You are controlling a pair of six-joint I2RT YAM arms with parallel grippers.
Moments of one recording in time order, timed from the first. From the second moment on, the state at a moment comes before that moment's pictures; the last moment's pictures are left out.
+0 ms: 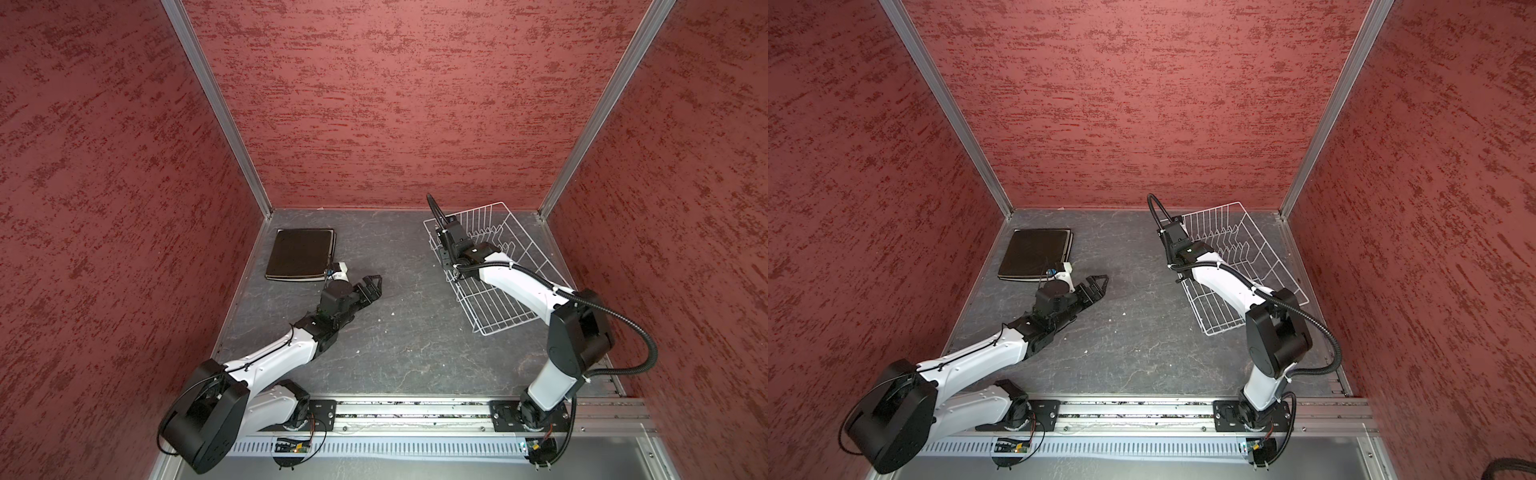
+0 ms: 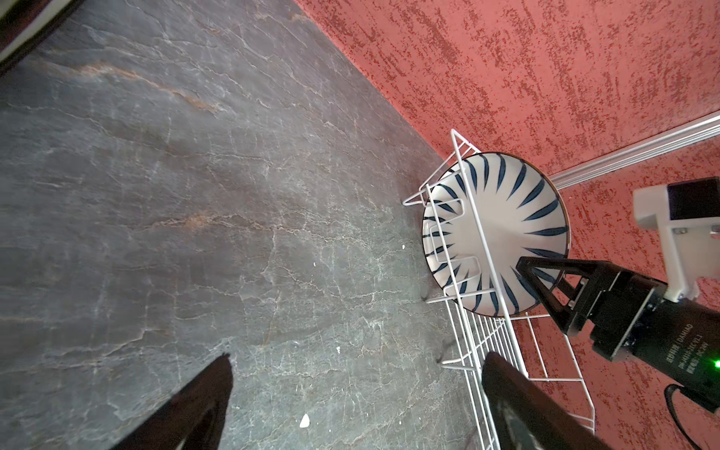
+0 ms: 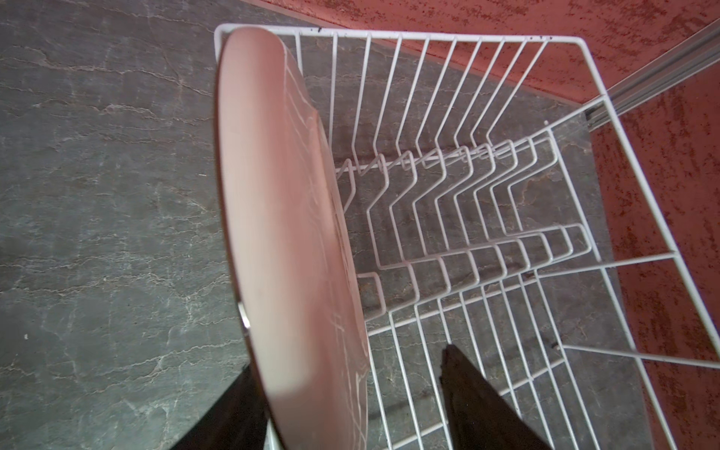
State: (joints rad) left arm -0.55 1.15 0.46 0.26 -0.08 -0.95; right arm 0.54 1.72 1.36 -0.56 0.50 0.22
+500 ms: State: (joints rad) left arm -0.56 1.15 0.46 0.19 -0.11 -0.97; right arm 0.56 1.87 1.52 -0.58 0.62 0.18
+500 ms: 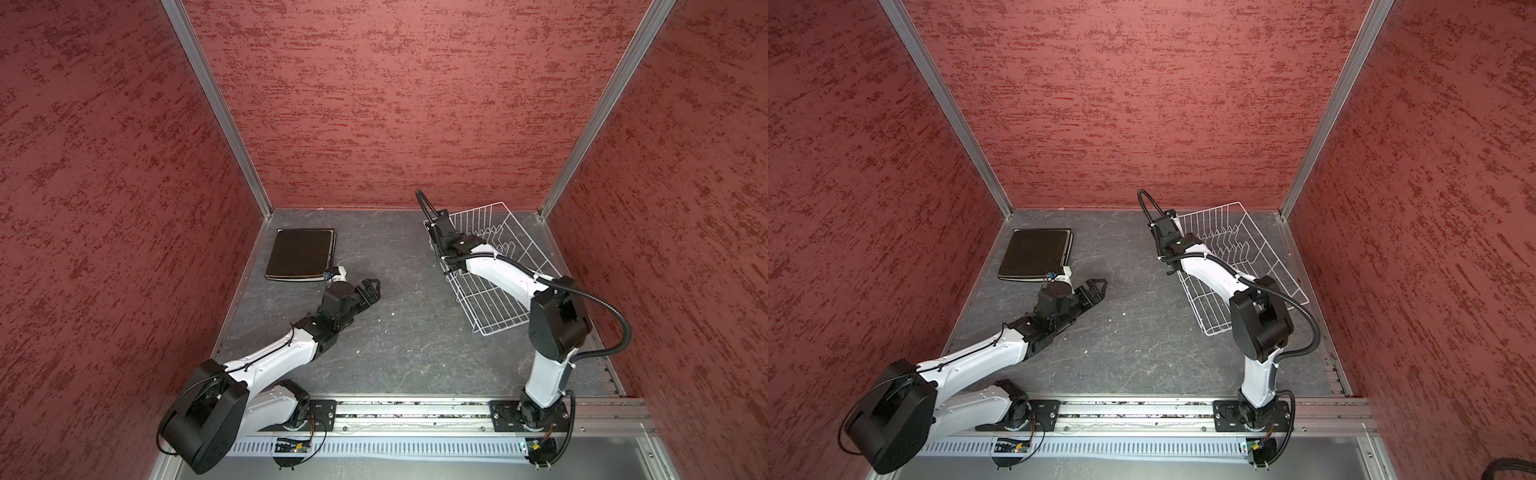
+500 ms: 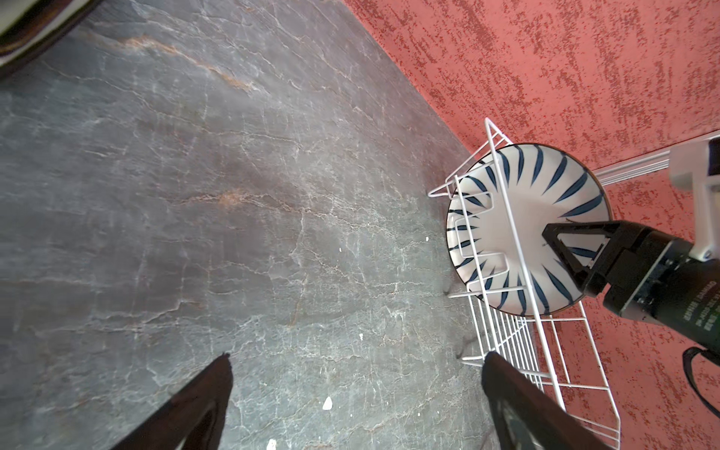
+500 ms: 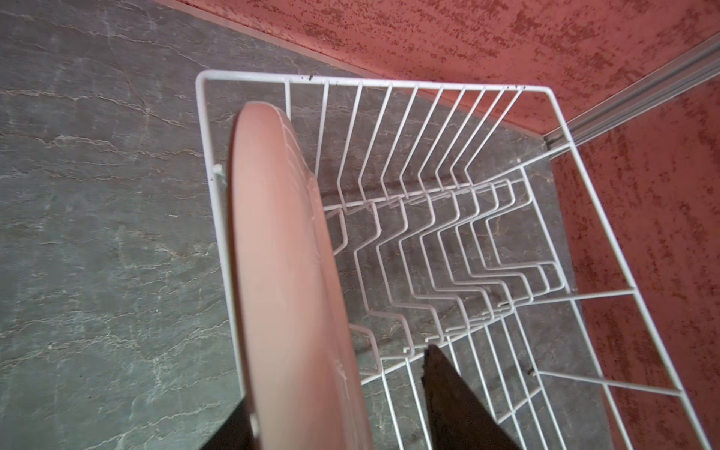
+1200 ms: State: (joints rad) left arm -0.57 1.15 0.48 0.17 -0.11 -1.00; right arm 0.61 1.90 1.60 -0.65 0.74 0.15
